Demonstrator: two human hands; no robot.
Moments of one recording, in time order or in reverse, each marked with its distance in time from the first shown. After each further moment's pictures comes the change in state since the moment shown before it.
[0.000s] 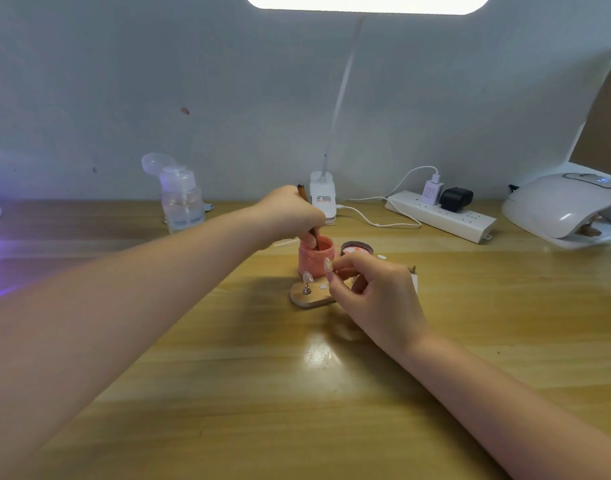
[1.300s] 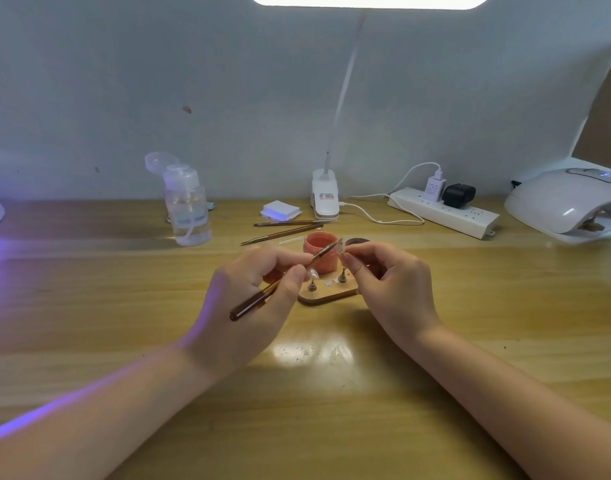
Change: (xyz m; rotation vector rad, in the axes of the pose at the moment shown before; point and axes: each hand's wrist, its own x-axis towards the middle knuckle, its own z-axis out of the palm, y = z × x) left_hand -0.113 -0.074 0.019 -0.233 0.359 0.700; right_hand 0.002 0.004 -0.001 0.128 0.087 0.148
